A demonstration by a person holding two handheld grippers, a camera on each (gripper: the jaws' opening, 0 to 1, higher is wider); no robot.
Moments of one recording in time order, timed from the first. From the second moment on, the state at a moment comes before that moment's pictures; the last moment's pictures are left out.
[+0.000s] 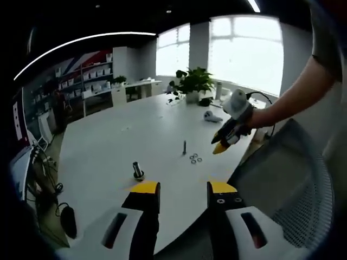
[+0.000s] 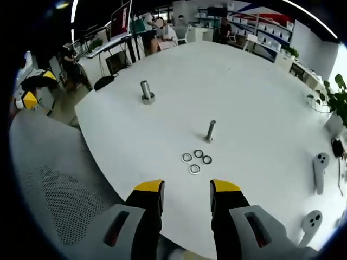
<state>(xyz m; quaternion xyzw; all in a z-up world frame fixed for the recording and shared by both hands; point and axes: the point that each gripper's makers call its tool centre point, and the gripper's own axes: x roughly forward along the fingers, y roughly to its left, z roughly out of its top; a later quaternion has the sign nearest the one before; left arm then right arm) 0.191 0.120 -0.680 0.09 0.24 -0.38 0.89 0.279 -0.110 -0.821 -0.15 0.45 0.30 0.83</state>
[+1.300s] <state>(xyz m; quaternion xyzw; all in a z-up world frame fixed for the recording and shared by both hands) 0.198 0.133 -0.685 0.12 0.25 -0.35 0.90 0.309 -0.097 -0.875 -0.17 0.50 0.32 0.78</state>
